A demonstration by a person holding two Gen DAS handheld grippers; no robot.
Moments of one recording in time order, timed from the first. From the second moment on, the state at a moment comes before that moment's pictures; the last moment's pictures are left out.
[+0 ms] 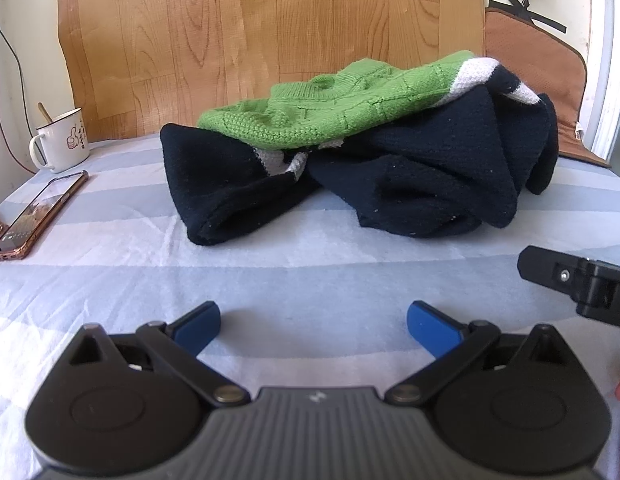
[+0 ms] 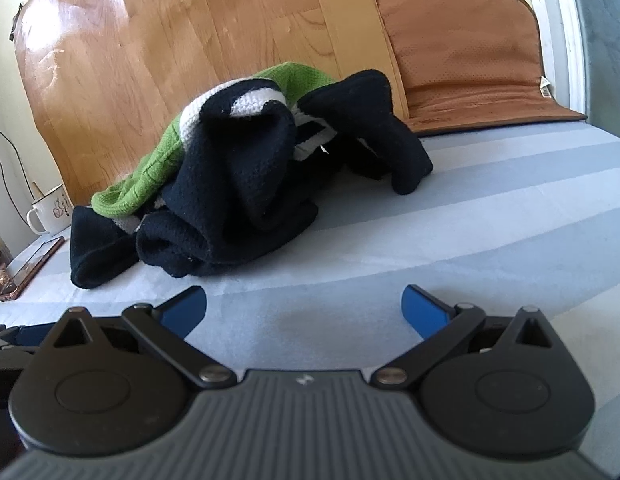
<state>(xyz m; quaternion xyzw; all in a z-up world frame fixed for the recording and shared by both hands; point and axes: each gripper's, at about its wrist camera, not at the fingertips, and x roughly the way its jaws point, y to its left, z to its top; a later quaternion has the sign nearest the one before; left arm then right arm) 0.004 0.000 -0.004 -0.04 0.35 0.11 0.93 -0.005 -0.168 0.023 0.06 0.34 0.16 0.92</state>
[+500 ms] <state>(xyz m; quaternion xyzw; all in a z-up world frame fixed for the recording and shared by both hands) 0.002 -0.006 -0.003 -0.02 0.35 0.11 0.93 -0.008 -0.168 0.023 0.06 0.33 0.17 0.93</state>
